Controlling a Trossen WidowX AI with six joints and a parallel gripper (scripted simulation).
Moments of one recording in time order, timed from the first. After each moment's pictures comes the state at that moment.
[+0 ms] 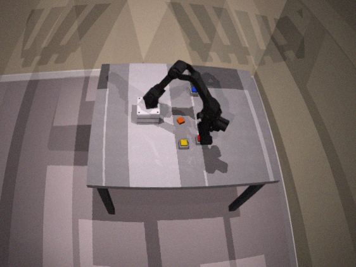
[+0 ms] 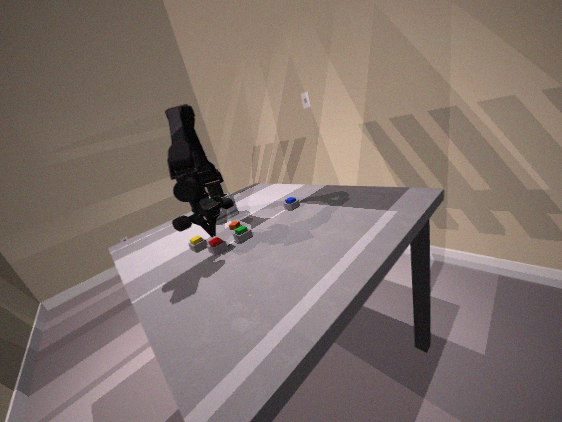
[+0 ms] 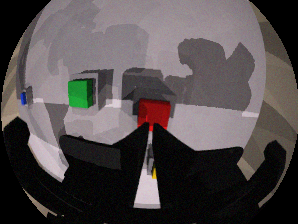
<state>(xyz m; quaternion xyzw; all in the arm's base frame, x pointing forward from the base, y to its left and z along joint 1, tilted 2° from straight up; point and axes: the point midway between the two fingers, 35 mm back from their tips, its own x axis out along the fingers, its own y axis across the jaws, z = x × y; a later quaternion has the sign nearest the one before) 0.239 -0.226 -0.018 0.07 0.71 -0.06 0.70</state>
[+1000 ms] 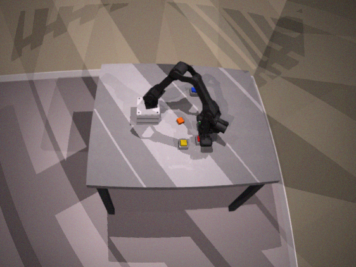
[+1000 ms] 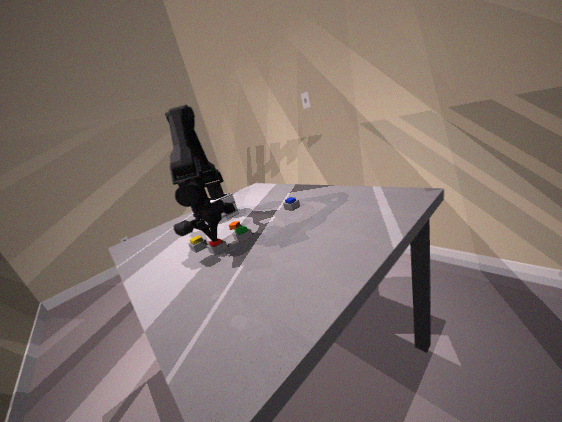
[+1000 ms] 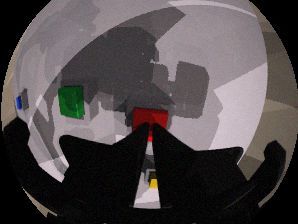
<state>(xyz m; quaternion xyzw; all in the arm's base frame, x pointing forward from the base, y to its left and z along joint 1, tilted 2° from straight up) 0.242 -0.230 -0.035 0.06 0.70 -0.06 0.70</state>
